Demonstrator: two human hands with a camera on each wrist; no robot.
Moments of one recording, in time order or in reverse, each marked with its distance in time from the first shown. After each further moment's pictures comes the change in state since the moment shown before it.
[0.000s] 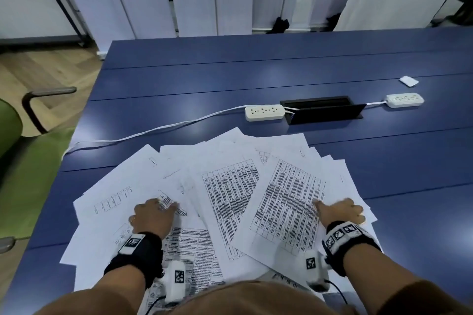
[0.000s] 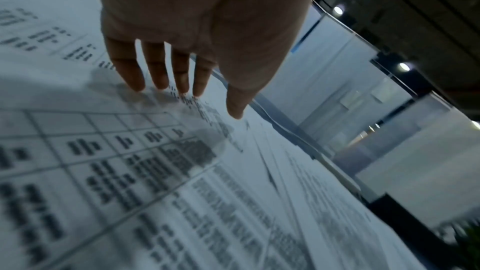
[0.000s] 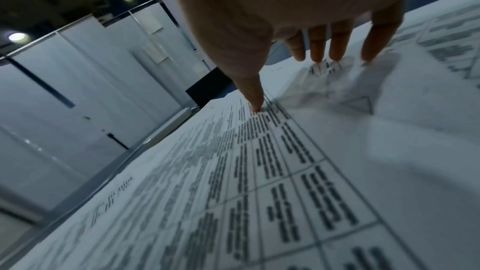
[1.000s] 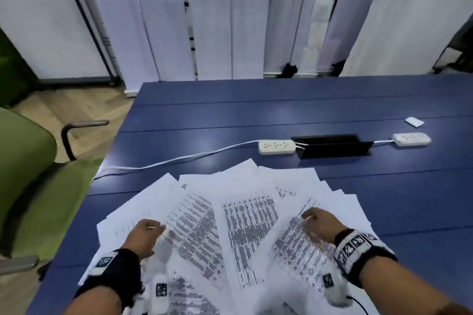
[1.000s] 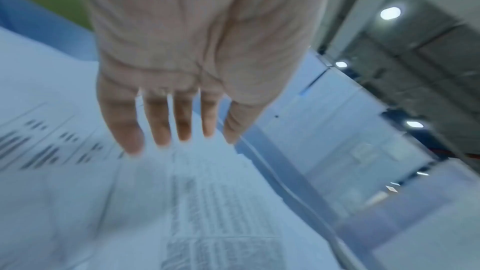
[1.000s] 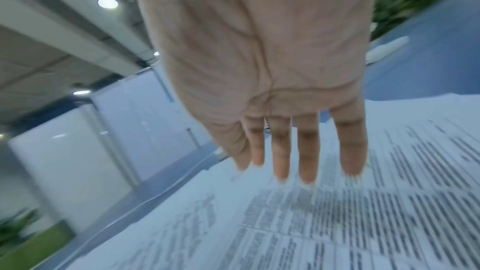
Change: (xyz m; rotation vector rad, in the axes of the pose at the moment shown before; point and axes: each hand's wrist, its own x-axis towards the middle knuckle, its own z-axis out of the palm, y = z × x) left_hand 0.019 -0.025 -0.067 -0.446 -0.180 -0.065; right_hand -0.002 -0.051 -0.009 0.069 -0.510 -0.664
